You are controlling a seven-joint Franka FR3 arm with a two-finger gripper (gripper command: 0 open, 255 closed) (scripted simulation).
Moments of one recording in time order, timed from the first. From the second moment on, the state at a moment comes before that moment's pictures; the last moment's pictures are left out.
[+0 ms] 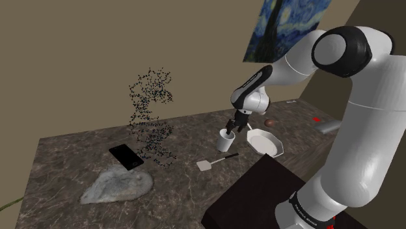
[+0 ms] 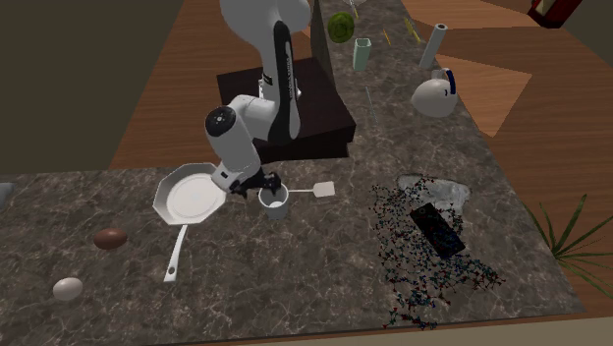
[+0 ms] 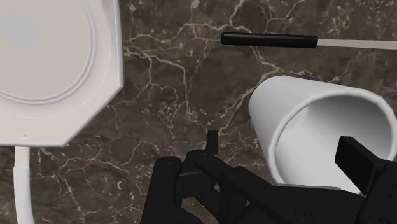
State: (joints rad) arm -0.13 0.34 -0.25 -2.37 0.37 2.65 -0.48
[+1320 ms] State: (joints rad) arm -0.16 0.44 -0.20 -2.35 0.44 2.72 -0.53
